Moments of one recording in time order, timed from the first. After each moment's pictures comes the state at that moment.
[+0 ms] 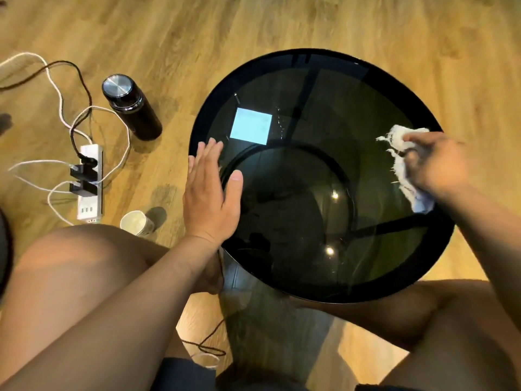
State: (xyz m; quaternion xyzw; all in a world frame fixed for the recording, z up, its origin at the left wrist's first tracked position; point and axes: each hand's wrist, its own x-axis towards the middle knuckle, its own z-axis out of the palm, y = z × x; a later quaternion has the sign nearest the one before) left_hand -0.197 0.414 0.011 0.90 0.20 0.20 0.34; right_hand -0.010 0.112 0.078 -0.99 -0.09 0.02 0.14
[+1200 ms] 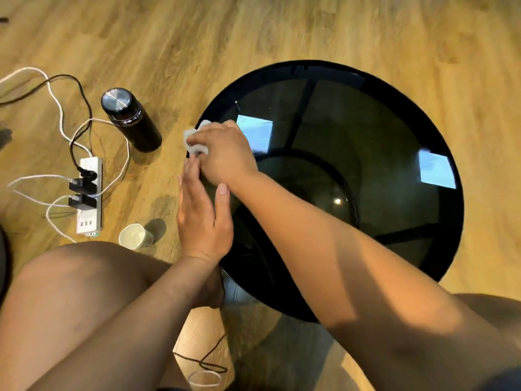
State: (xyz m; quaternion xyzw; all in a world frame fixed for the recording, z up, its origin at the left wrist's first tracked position) left_hand -0.197 0.411 0.023 0.86 0.23 0.22 0.40; right_hand -0.076 0.398 0.052 -0.90 -0.38 0.09 0.20
